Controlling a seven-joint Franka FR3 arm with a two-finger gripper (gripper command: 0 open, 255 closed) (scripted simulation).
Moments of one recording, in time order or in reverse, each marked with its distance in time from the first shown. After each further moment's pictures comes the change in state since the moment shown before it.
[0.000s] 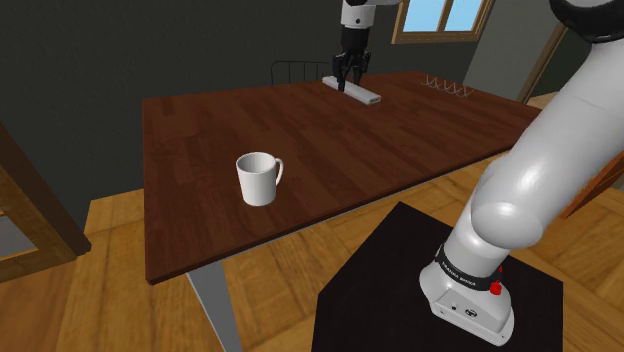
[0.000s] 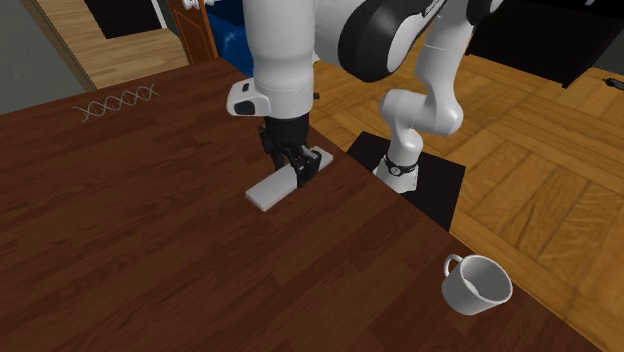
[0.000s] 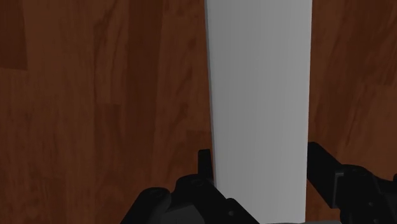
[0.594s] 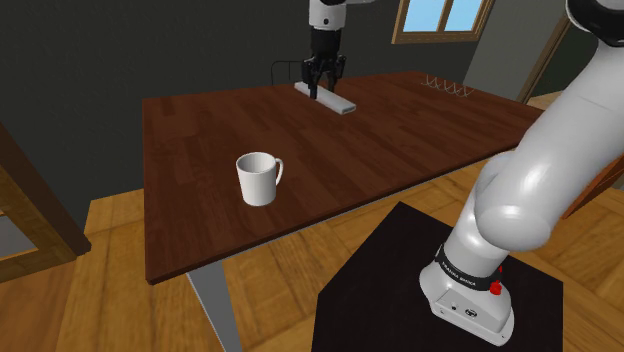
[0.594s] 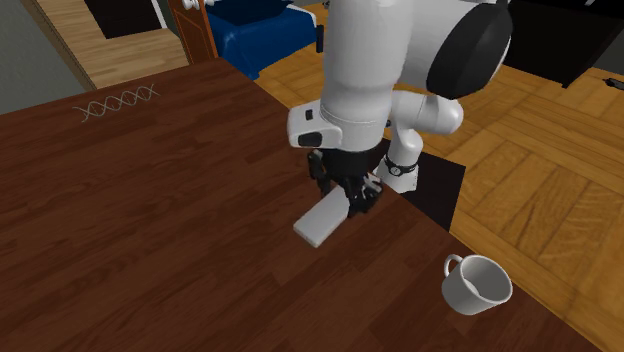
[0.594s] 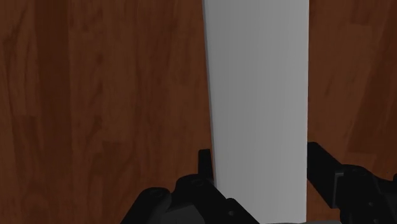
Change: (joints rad) arm 0.092 -0.025 0.135 -0.030 0.015 -0.003 0.223
